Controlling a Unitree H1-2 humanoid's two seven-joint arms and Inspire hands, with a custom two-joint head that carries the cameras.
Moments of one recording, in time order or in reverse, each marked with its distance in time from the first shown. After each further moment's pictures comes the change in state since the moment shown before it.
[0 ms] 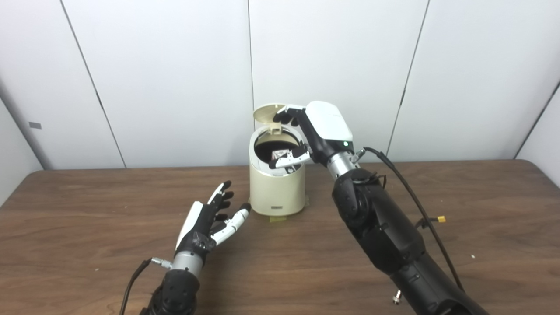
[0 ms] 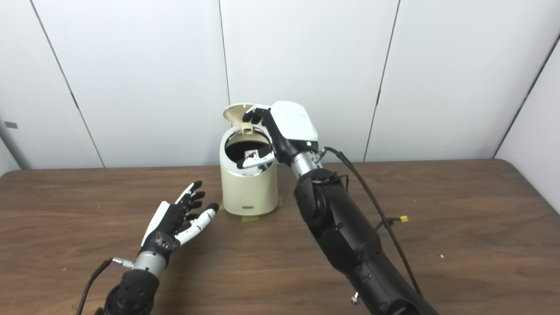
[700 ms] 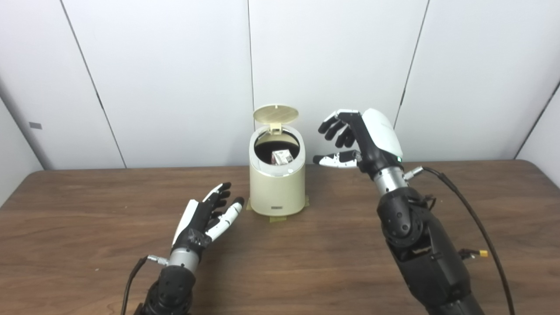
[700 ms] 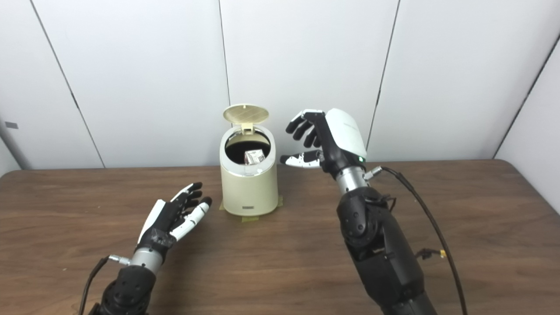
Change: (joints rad) left arm -0.031 0.007 0.035 0.027 -0.036 -0.001 -0.001; right arm 0.218 -0.048 -0.168 -0.274 0.153 0.062 0.061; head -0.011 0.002
